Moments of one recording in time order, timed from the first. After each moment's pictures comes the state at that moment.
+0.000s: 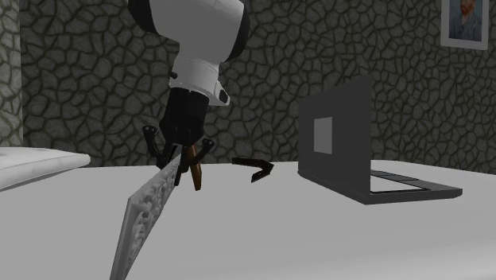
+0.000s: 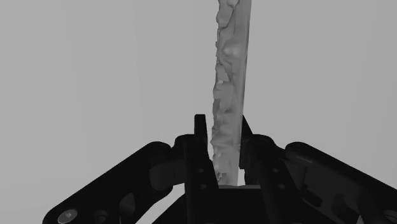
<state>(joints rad) 0.30 0.13 0.34 -1.46 0.20 1.56 0.22</state>
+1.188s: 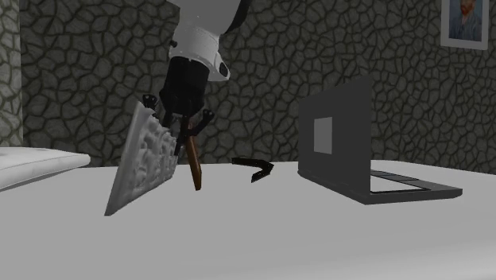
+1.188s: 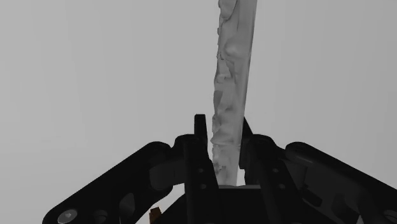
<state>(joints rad) 0.31 0.20 0.34 -1.23 0.18 1.39 0.27</state>
